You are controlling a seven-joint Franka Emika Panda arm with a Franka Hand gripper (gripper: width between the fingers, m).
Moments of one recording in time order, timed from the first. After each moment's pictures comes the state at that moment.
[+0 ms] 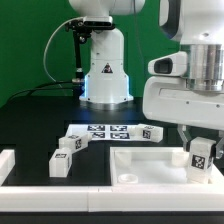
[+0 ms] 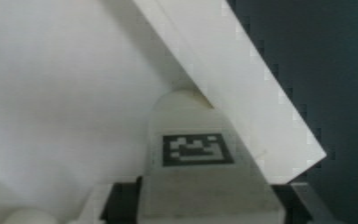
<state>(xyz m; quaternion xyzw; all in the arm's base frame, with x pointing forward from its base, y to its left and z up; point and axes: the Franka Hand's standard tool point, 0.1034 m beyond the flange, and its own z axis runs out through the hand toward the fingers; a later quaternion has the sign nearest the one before) 0.638 0.117 0.072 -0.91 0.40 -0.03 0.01</state>
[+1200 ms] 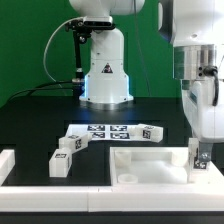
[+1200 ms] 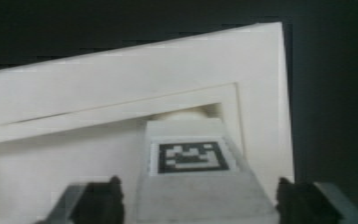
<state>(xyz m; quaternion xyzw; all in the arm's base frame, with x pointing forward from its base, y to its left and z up) 0.640 0.114 0.071 -0.65 0.76 -0.02 0.06</state>
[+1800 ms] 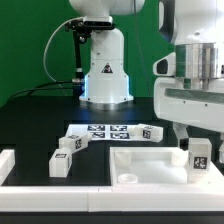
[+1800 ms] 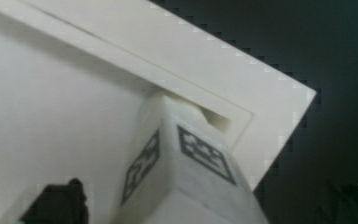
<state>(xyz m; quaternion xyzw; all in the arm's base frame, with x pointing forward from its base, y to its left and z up) 0.643 0.114 0.073 -0.88 0.48 -0.05 0.04</state>
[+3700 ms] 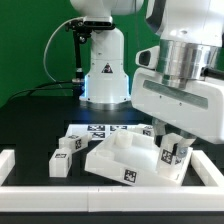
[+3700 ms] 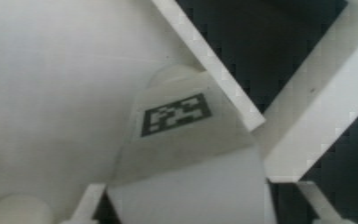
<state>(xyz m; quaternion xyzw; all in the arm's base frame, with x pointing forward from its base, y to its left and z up) 0.629 0.063 0.074 -0.85 0.53 -0.05 -0.05</state>
